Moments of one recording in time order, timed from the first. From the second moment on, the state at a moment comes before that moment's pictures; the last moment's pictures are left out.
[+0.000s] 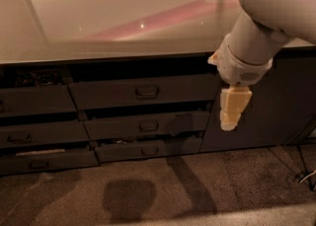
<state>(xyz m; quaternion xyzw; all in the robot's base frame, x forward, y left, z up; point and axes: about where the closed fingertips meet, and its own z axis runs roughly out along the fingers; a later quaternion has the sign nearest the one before) 0.492 -0.155 0.881 -0.71 0.69 -0.06 0.13</state>
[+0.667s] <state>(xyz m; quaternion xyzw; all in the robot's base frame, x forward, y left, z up) 0.495 -0.158 0.879 -0.71 0.68 -0.06 0.14</state>
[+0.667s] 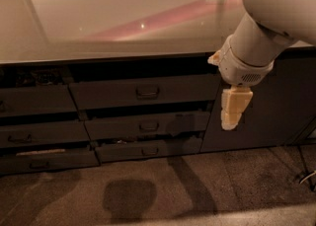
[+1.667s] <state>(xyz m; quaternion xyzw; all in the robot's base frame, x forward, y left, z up) 0.500 -0.164 0.882 -0.73 0.62 0.06 0.28</state>
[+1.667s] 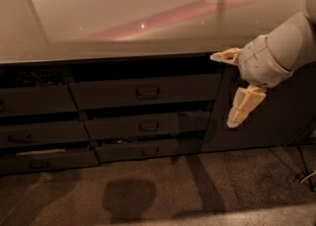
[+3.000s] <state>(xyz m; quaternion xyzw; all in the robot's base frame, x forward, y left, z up) 0.621 -0.202 0.815 -0.69 0.66 0.16 0.27</state>
